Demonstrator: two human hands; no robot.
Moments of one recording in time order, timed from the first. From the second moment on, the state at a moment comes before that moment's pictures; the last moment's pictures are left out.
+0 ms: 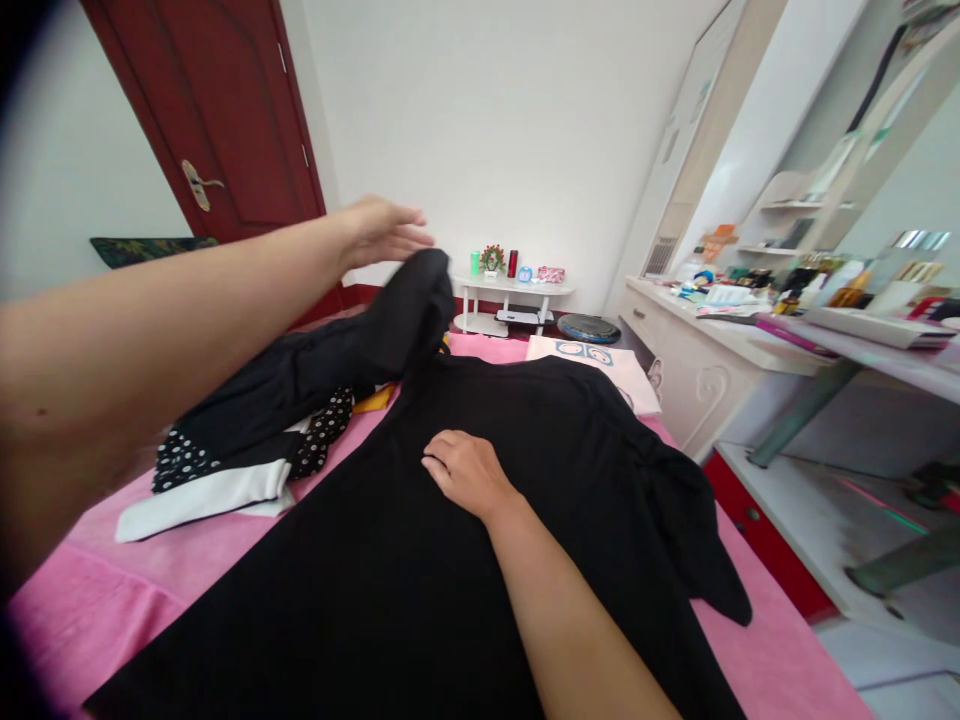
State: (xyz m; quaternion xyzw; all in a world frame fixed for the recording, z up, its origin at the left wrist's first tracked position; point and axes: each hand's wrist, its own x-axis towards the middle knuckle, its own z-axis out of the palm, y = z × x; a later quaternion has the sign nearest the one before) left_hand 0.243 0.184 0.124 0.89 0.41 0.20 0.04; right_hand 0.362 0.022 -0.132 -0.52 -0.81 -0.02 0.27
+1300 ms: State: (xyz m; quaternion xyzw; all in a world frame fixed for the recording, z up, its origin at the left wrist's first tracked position) left_hand 0.128 -0.026 -0.033 0.90 0.37 0.02 0.25; right_hand 0.404 0.095 -0.149 -0.62 -0.49 -0.10 0.60
